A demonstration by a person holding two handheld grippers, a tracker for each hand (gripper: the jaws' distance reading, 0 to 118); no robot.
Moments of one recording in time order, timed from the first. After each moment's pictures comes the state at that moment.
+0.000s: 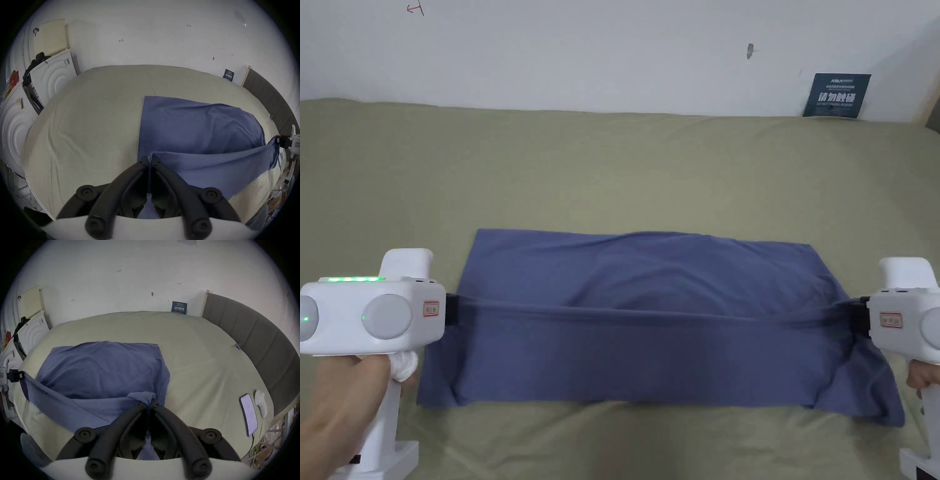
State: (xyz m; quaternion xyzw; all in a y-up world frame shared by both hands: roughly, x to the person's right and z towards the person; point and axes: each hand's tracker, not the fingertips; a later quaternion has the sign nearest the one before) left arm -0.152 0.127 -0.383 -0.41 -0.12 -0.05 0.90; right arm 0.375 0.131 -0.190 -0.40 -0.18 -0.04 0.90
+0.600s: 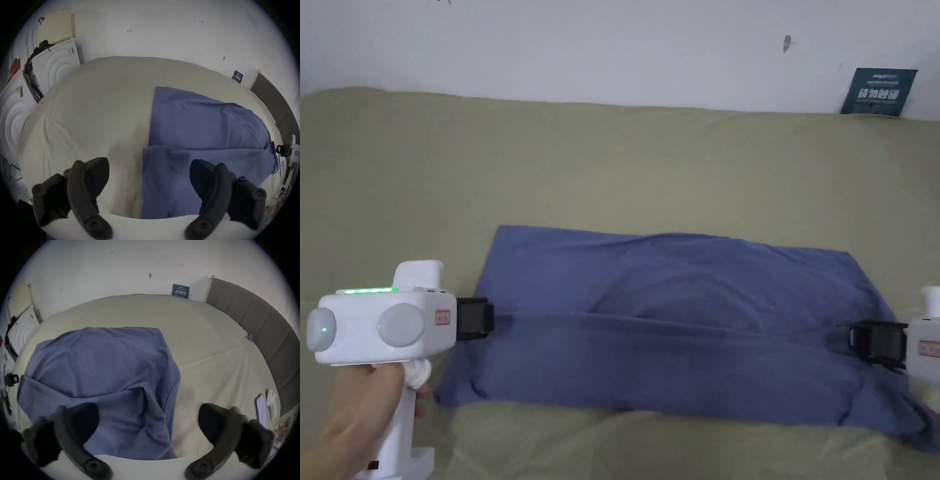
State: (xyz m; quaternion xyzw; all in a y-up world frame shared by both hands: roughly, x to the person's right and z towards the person) left arm -0.177 0.091 -0.394 -0.43 -0.10 -0.03 0.90; right arm 0.375 0.119 -0.177 -0.40 -0.19 -0.09 0.89
